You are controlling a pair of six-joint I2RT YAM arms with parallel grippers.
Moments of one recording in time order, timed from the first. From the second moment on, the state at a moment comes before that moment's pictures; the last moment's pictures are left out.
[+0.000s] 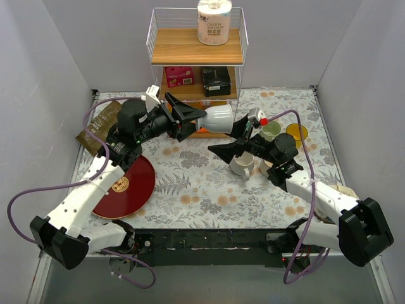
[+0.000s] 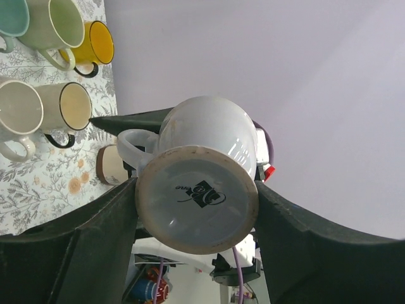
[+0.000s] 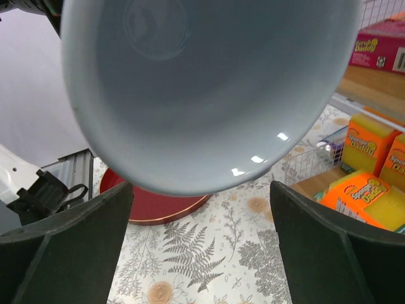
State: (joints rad) left arm -0.52 1.17 1.23 -0.17 0.44 -1.35; right arm 0.58 1.16 0.66 0.79 -0.63 0.36
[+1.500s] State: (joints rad) left arm -0.54 1.08 1.27 -0.33 0.34 -1.35; right arm 0.58 1.37 0.69 1.22 -0.64 0.60
